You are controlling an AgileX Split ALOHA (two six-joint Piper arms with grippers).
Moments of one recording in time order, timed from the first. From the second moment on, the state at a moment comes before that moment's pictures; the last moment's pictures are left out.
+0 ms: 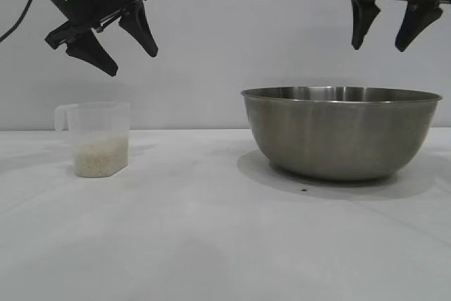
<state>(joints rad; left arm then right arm) -0.13 2.08 -1.61 -0.79 0.58 0.57 0.14 2.02 -1.73 0.08 0.90 -0.04</state>
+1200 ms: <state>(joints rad) -0.13 2.08 -1.61 -0.79 0.58 0.57 0.14 2.20 -1.74 0.10 1.19 -0.03</state>
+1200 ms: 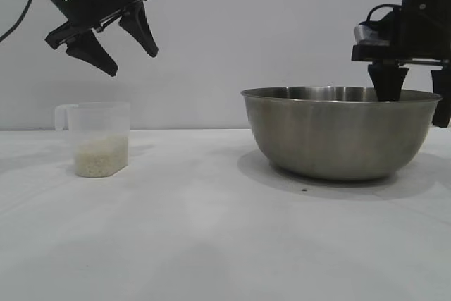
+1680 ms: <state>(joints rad) -0.13 2.08 -1.61 -0.79 0.58 0.58 0.14 2.24 -1.75 0.13 1.18 -0.04</state>
